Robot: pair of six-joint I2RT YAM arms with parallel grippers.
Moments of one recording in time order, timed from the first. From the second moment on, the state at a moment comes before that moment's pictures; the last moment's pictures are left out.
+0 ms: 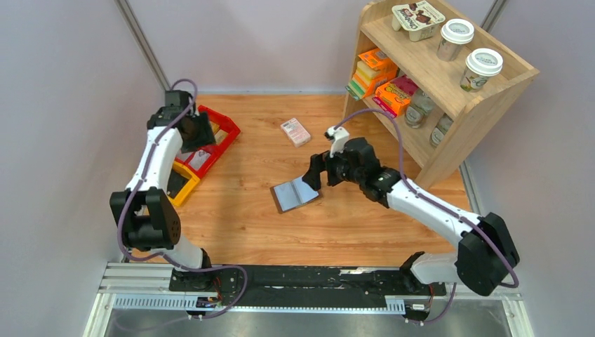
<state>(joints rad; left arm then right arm) 0.13 1.60 1.44 -0.82 0.04 -0.26 0.64 1.27 0.87 -0.06 -0.21 0.31</state>
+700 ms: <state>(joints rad) -0.28 1.25 0.92 -0.66 0.02 -0.30 0.94 1.82 1.27 -0.30 0.01 0.21</state>
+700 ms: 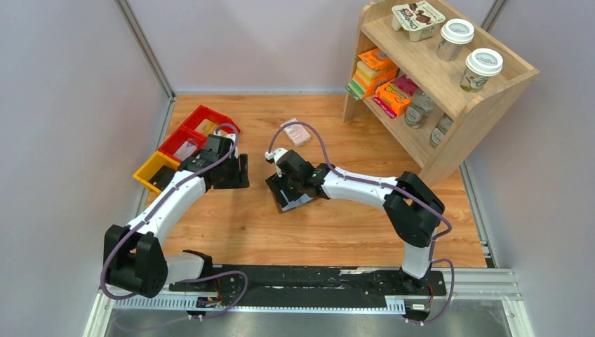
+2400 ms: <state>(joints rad) -0.45 1.52 0.85 -0.26 0.36 -0.49 0.66 1.87 0.97 0.12 -0.46 0.52</state>
